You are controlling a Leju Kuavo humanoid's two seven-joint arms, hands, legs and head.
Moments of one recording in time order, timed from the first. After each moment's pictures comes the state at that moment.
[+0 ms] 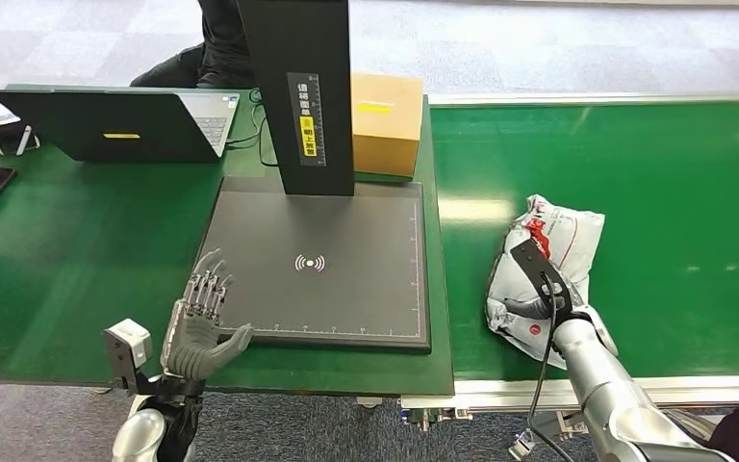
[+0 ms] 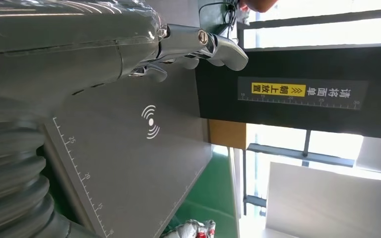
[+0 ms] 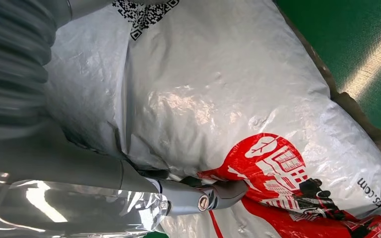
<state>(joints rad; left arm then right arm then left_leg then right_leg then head) -0.01 -0.17 0.03 -1.23 -0.13 -0.22 -0.48 -0.61 -0.14 -0.09 -0.50 0.63 -0.03 0.02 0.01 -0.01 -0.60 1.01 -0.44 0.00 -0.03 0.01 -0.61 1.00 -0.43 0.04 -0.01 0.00</state>
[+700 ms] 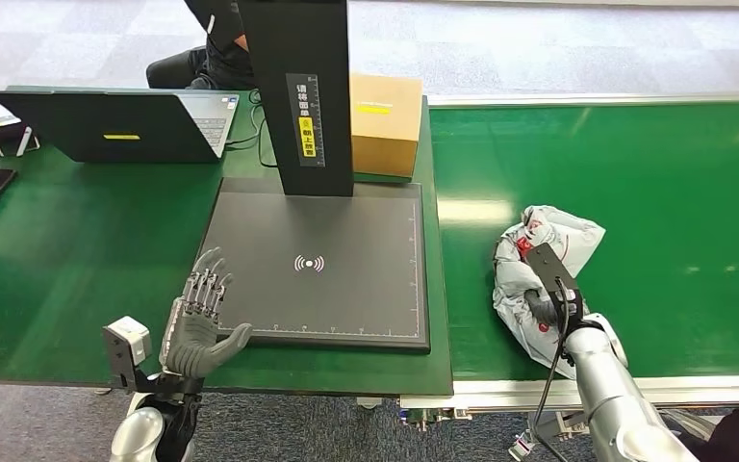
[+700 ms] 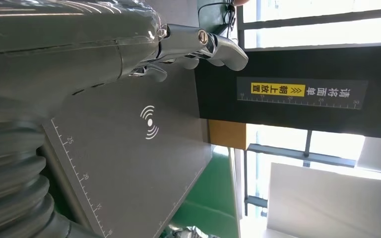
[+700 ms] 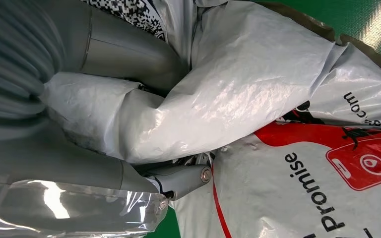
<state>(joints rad) -0.01 -0.17 0.03 -1.24 -0.14 -0.22 -0.47 -0.54 -0.13 -0.17 -0.61 0.57 0.05 0.00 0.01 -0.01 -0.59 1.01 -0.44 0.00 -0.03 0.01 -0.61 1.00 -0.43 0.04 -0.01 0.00</state>
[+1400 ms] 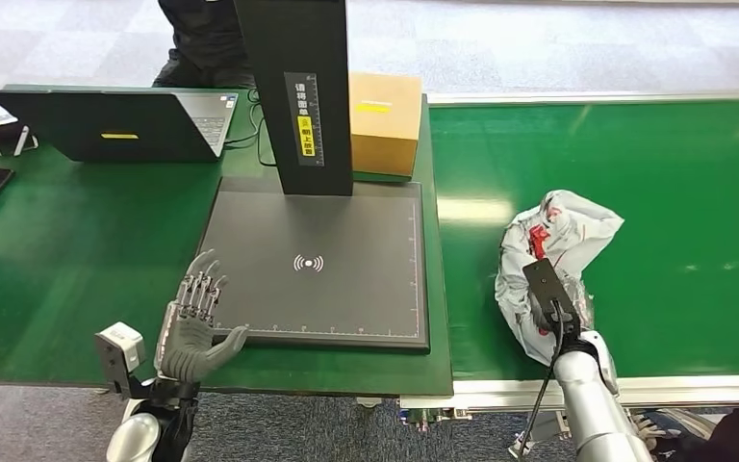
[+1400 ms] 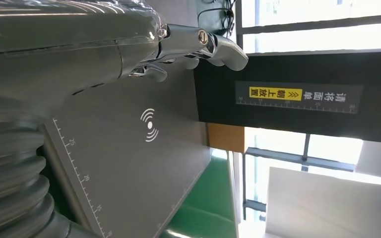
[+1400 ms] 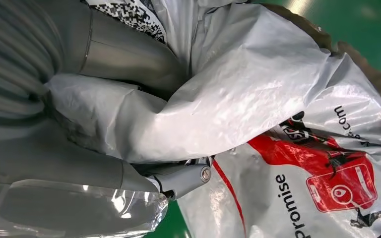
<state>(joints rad) 0.02 -0.17 0.03 -1.28 -0.13 -0.21 -0.47 -0.38 -0.07 -0.19 -0.91 0.66 -0.20 -0.20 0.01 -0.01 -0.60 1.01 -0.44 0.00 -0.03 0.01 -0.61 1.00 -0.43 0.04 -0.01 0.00</state>
